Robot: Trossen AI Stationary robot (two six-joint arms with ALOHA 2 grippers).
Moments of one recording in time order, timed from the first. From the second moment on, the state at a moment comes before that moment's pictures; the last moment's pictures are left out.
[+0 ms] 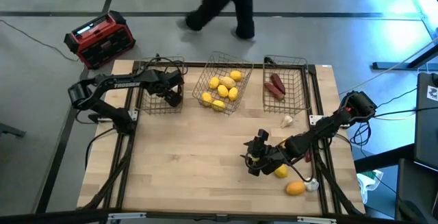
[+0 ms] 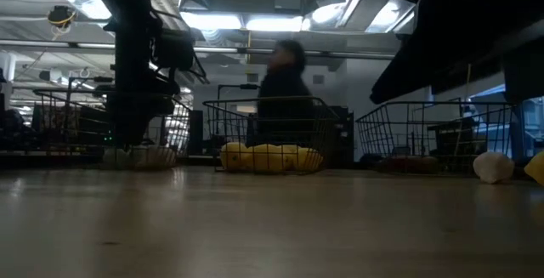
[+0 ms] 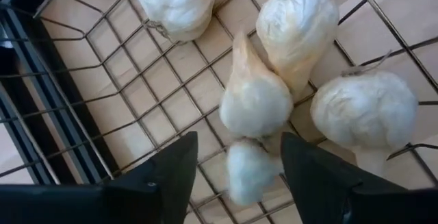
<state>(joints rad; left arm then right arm) 0.57 1.42 0.80 -0.85 -0.38 -0.43 0.56 1.58 0.87 -0.18 0.59 0.62</state>
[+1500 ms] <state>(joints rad) -0.24 1.19 0.81 -0.26 -0.41 -0.45 0.56 1.41 0.87 -0.42 0.49 0.65</state>
